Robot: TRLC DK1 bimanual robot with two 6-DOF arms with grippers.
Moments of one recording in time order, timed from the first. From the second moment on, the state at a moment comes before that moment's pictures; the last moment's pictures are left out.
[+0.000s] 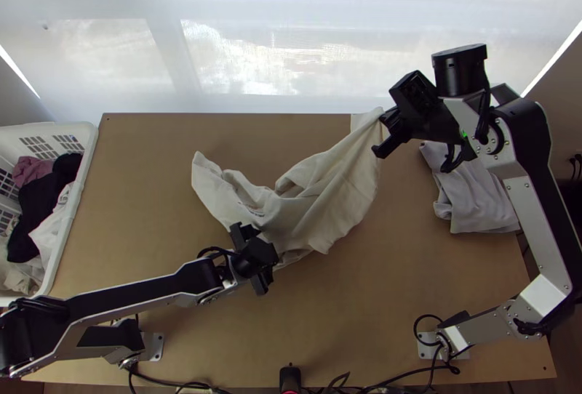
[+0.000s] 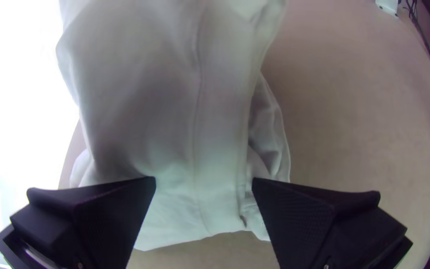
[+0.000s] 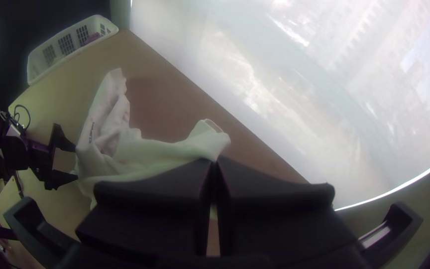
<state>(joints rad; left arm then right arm) -1.05 1.43 0.79 -0.20 -0.36 0.31 0.45 1.59 2.07 -1.15 -0.03 -0.35</state>
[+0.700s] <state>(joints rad) -0.93 1.44 0.91 -0.22 -0.39 0.30 0.45 1.57 2.06 -1.15 -0.03 -0.35</state>
